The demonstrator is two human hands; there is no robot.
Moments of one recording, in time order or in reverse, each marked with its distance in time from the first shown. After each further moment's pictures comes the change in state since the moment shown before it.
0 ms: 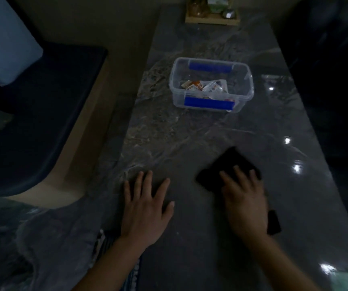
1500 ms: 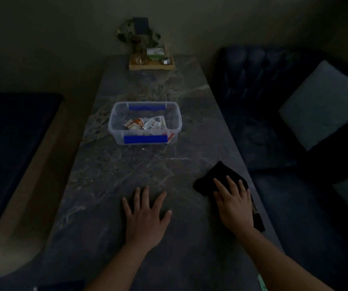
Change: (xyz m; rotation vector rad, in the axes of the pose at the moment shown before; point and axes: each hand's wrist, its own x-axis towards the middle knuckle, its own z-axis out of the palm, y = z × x) left_hand 0.073 0.134 0.022 -0.004 -0.038 0.037; right_hand 0.037 0.146 -0.042 -0.043 -0.143 0.241
